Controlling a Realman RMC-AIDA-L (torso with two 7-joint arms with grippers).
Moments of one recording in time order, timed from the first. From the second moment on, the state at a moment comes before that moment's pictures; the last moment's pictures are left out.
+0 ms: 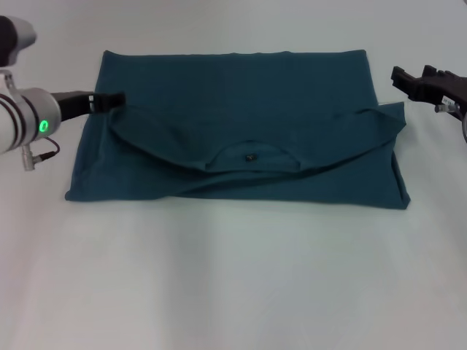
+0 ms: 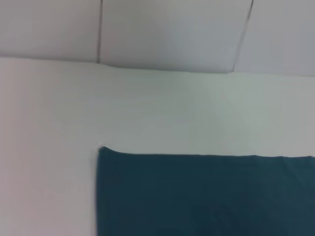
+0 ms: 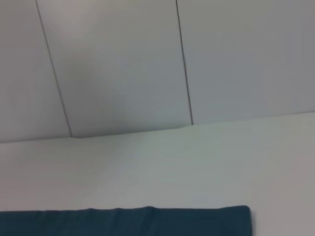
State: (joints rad) left arm -0.84 -2.13 -2.30 -0.65 -0.79 0.49 -2.26; right arm 0.73 2.08 -0.40 -0.46 -1.68 -0.64 1.21
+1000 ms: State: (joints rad) left arm -0.55 -2.01 -2.52 -0.85 -1.16 1.26 -2.31; right arm 0.40 2.06 -0.60 -0.84 -1.70 -1.17 1.71
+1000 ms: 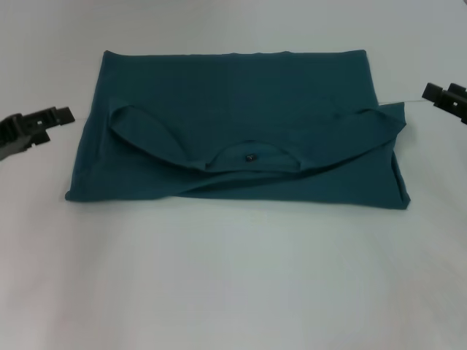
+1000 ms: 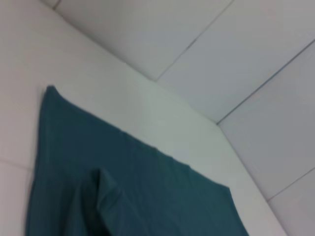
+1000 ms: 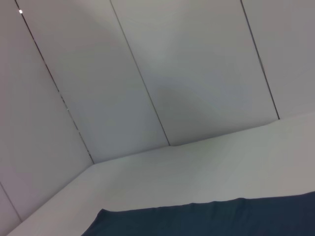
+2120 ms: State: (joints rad) left arm -0.66 -2.00 -2.47 -0.75 -0.83 1.12 -2.63; right arm 0.41 2.08 -0.61 -0.77 -1.76 -1.09 1.62
